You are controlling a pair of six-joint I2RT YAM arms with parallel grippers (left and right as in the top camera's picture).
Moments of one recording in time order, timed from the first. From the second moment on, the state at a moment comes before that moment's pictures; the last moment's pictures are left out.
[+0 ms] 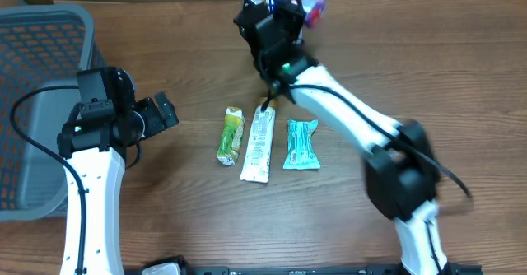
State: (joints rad) left arm 0.20 1.33 1.16 -0.89 0.07 -0.28; right arm 0.65 2.16 1.89 -0.24 0.92 -0.94
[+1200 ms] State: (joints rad) left arm 0.20 1.33 1.16 -0.89 0.07 -0.28; right arm -0.33 1.51 0.86 -0.38 -0.07 0.94
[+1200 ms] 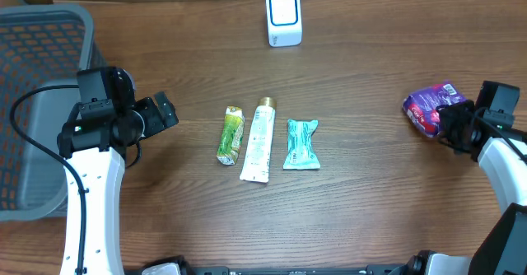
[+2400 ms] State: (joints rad) left arm 0.20 1.33 1.16 -0.89 0.07 -0.28; right arm 0.27 1.63 0.96 -0.47 -0.56 0.40
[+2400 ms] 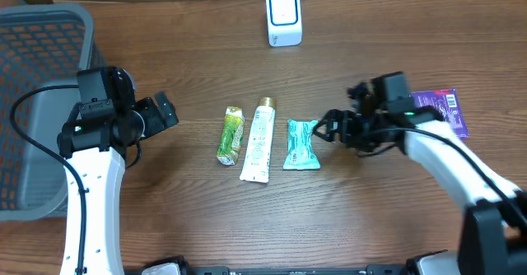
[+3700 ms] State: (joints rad) left arm 0.20 1.33 1.16 -0.89 0.07 -0.28; right arm 0.34 1.85 0.96 -0.13 -0.35 0.74
